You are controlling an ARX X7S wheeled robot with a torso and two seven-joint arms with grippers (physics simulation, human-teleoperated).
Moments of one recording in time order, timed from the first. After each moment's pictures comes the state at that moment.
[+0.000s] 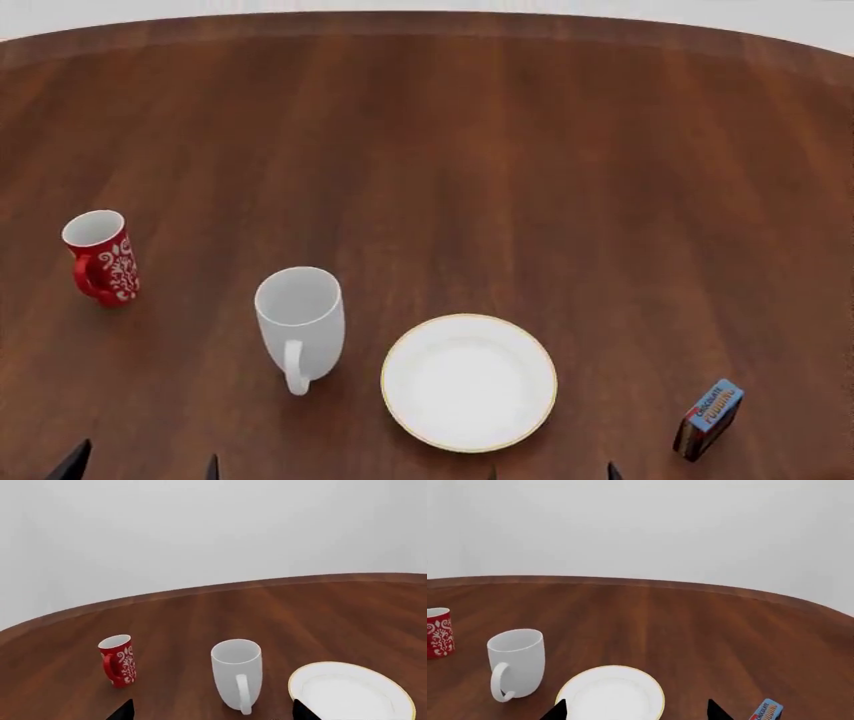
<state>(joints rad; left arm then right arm) 0.05 -0.10 0.13 0.11 0.03 0.01 -0.11 -0.05 0.10 -0.11 -0.10 0.05 0.00 0.08</state>
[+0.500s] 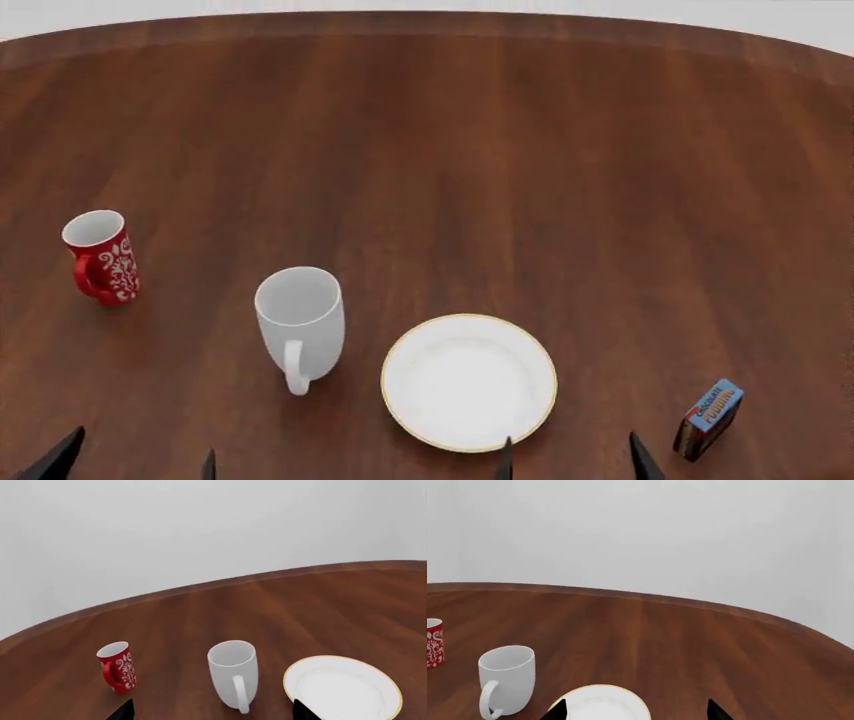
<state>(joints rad) 0.07 -0.16 0.16 0.35 0.02 -0.24 -0.11 -0.05 0.16 -0.12 -0.30 0.06 0.16 0.11</state>
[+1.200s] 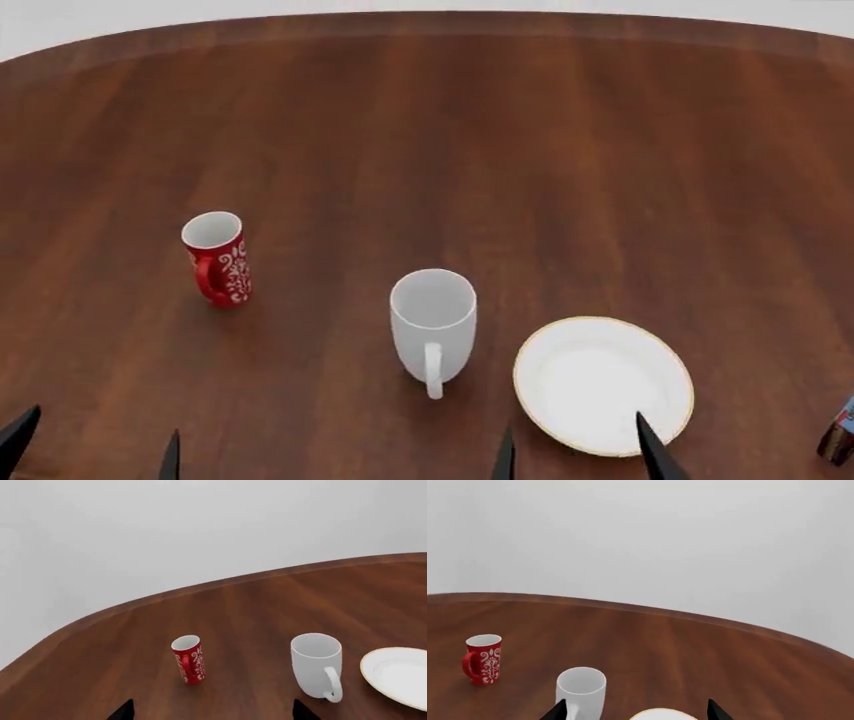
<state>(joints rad) 0.06 -0.21 0.13 0.61 -0.03 -0.54 -0.10 -0.05 0.22 -0.14 -0.41 0.07 0.21 0.15</state>
